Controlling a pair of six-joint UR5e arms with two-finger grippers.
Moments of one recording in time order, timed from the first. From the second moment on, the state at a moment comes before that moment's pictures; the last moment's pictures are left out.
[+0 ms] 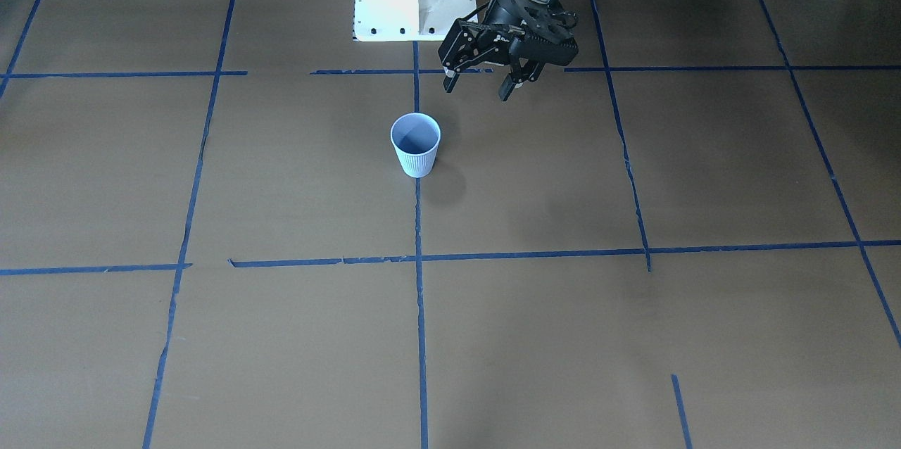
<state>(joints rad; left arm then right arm) -0.55 -2.09 -2.00 -1.79 -1.82 -1.45 1.84 -1.65 1.43 -1.15 2.38 0.20</state>
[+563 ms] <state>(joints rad) -0.55 -2.10 -2.00 -1.79 -1.82 -1.45 1.99 -1.79 1.71 -1.16 2.38 0.15</state>
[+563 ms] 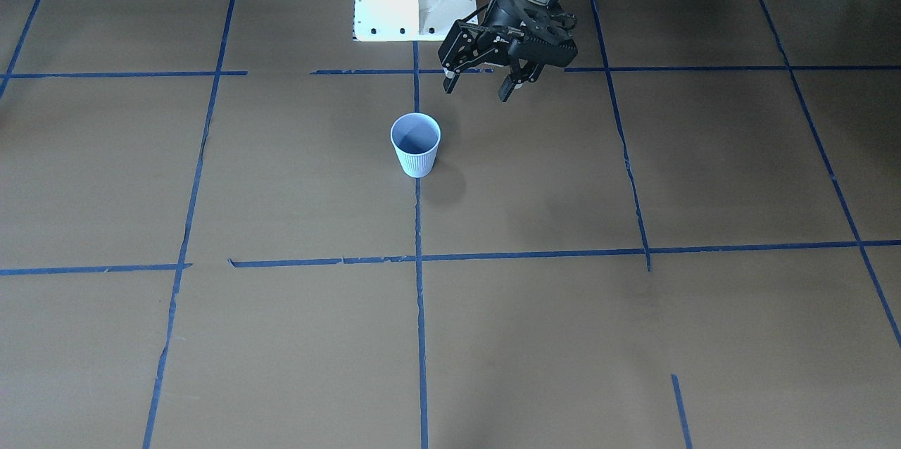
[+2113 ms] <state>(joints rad) -0.62 -2.09 -2.08 -1.80 -1.82 -1.44 1.03 -1.20 2.07 -1.16 2.21 1.12</state>
